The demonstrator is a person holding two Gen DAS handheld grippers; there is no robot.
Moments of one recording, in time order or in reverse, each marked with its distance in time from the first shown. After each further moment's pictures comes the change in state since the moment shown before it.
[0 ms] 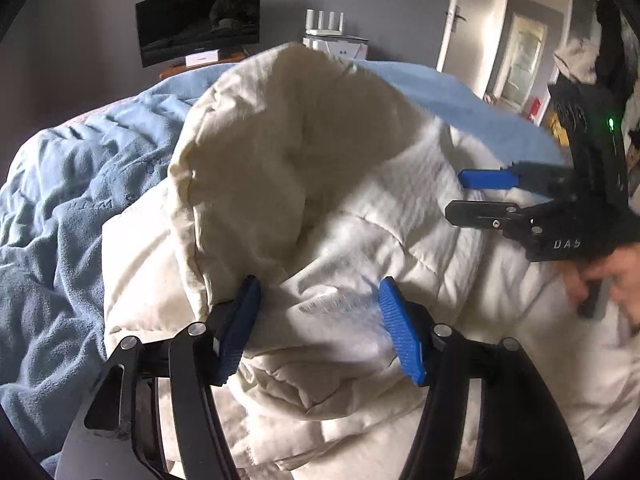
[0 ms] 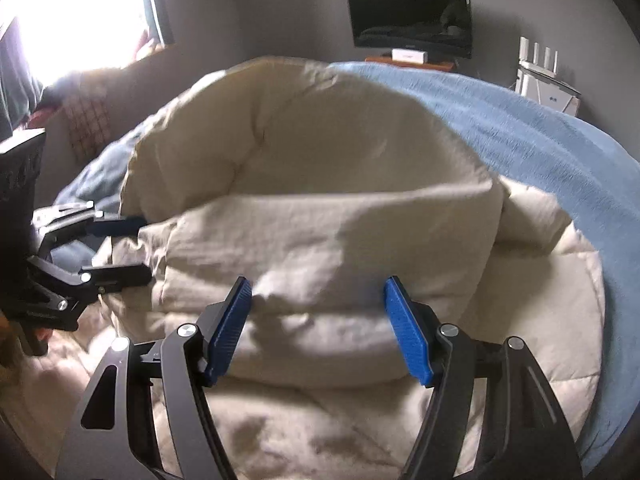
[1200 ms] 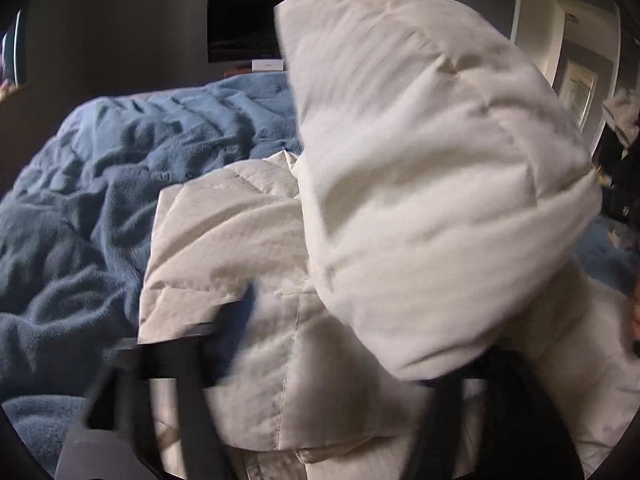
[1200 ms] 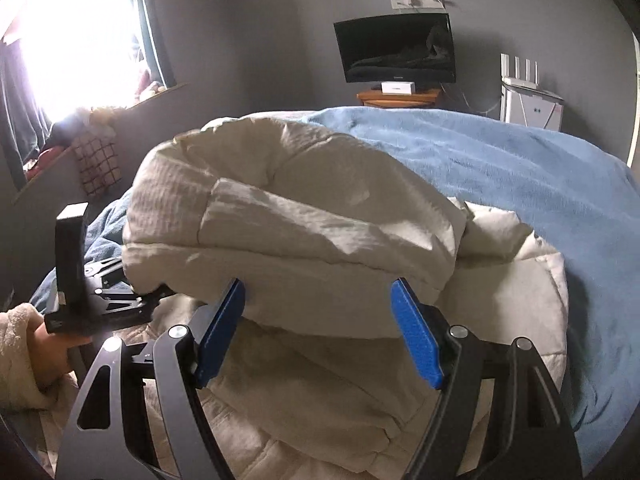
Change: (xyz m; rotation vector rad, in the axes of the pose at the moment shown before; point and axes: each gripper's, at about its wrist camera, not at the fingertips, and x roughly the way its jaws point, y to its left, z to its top) left arm -0.014 0.020 -0.019 -0.220 -0.087 0.121; right arm -0.077 -0.003 0.001 0.083 -0.141 0.015
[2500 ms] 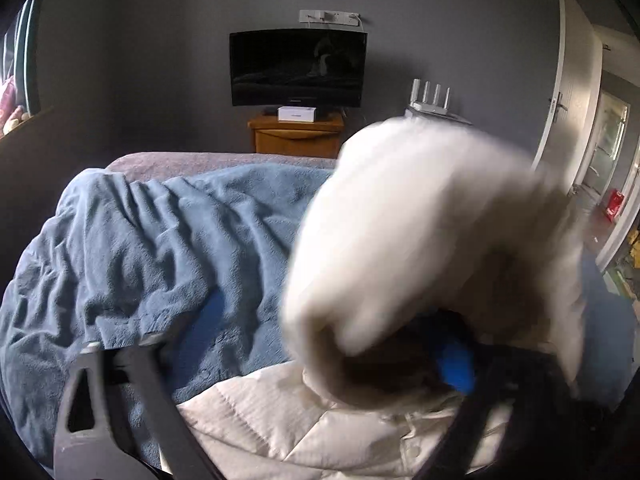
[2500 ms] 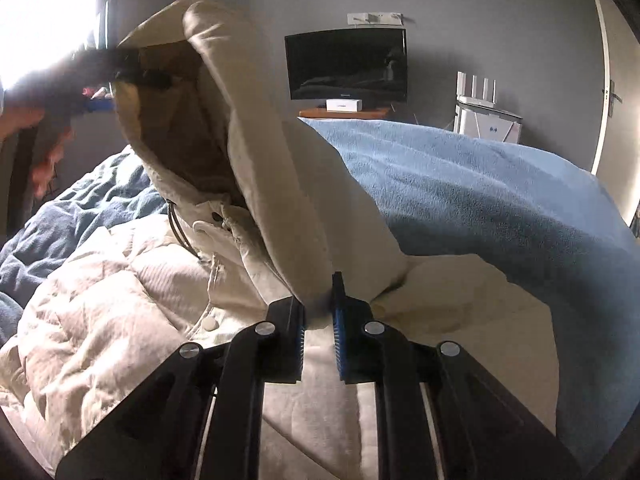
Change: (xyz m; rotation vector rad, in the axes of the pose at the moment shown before) left arm 0.072 -0.001 0.230 -0.035 -0.112 0.126; right arm 0.097 -0.069 0.020 -0.018 -0.100 -0.208
